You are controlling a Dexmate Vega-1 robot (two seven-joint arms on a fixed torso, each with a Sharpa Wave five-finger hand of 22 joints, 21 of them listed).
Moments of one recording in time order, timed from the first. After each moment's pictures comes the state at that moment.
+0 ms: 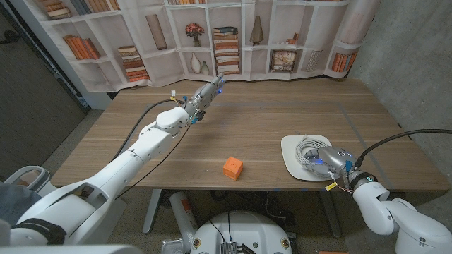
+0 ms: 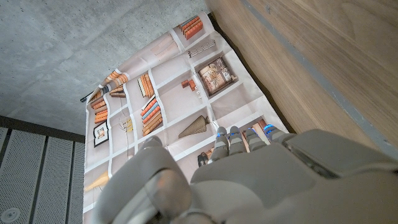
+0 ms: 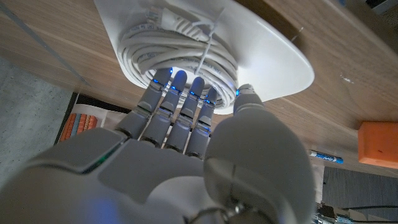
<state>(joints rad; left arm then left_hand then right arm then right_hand) 0.66 0.53 0.53 -1.42 -0.50 -0.08 -0.12 0.31 0.00 0.13 0.10 0.29 0.00 0.06 0.20 0.19 -0.04 0.00 0.20 0.19 -0.16 0.01 0.19 0.18 -0.17 0.00 0.21 0.18 -1.73 -1.15 -0.17 -2.33 -0.54 -0.62 -0.25 0.78 0.00 0.17 0.00 0.21 0.67 -0.13 0.21 0.29 0.71 -0.08 0.26 0.38 0.65 -0.06 0.24 0.49 0.43 -0.04 0.86 0.18</state>
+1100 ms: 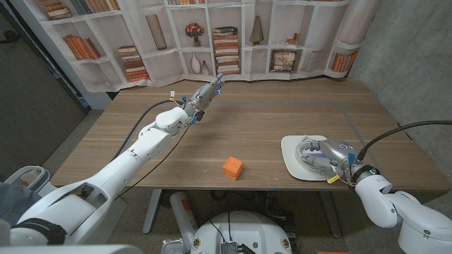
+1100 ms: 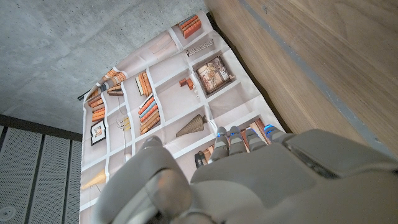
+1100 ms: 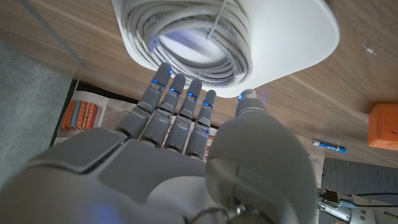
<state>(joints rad) 0.66 0.53 0.53 -1.40 -0.51 -0.08 -0.12 0.31 0.00 0.12 0.10 0.29 0.00 0.06 0.20 0.19 -0.04 0.00 0.20 0.19 -0.16 0.01 0.19 0.18 -0.17 0.00 0.21 0.18 -1.74 -1.17 -0.12 -2.35 -0.52 -0.60 -0.27 0.74 0.01 0.16 0.02 0.22 0.63 -0.13 0.19 0.28 0.68 -0.06 0.26 0.38 0.63 -0.06 0.22 0.47 0.42 -0.04 0.85 0.18</state>
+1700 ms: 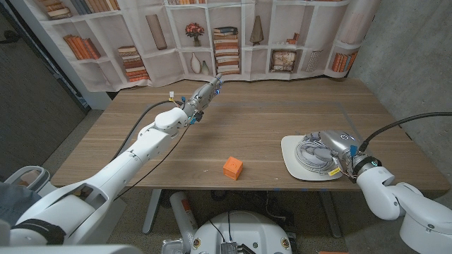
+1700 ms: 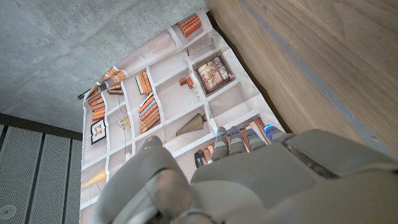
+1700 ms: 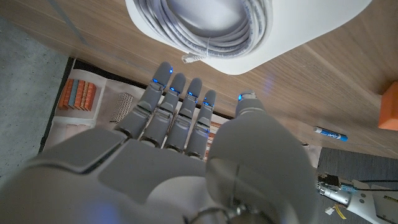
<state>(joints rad) 0.66 0.53 0.53 -1.40 -0.51 -0.09 -0.12 0.31 0.00 0.12 0.10 0.29 0.00 0.06 0.20 0.19 -0.04 0.00 0.20 0.19 -0.16 0.01 0.19 0.18 -0.17 0.00 0.21 0.18 -1.74 -1.16 -0.06 -2.36 -0.56 -0.55 -0.26 0.74 0.01 0.16 0.02 0.21 0.64 -0.12 0.20 0.27 0.69 -0.06 0.26 0.38 0.63 -0.06 0.22 0.46 0.43 -0.05 0.84 0.18</state>
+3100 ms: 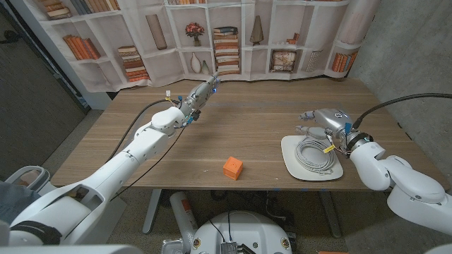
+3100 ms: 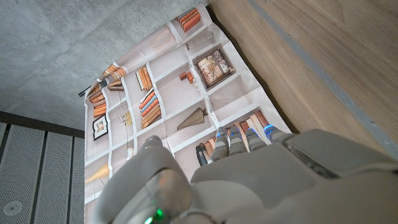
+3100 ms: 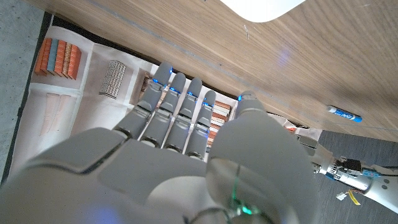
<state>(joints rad) 0.68 0.55 0.51 -1.43 -0.51 -0.09 -0.11 0.32 0.01 0.12 0.10 0.29 0.00 0.06 0.20 0.19 -0.04 0.00 0.20 0.19 -0.16 0.01 0.19 0.18 -0.17 0.00 0.21 0.18 -1.50 -1.11 -0.12 -2.27 -0.60 -0.43 -0.18 0.73 0.02 0.17 0.01 0.22 0.63 -0.11 0.20 0.26 0.69 -0.05 0.26 0.37 0.63 -0.06 0.22 0.45 0.43 -0.05 0.82 0.18</state>
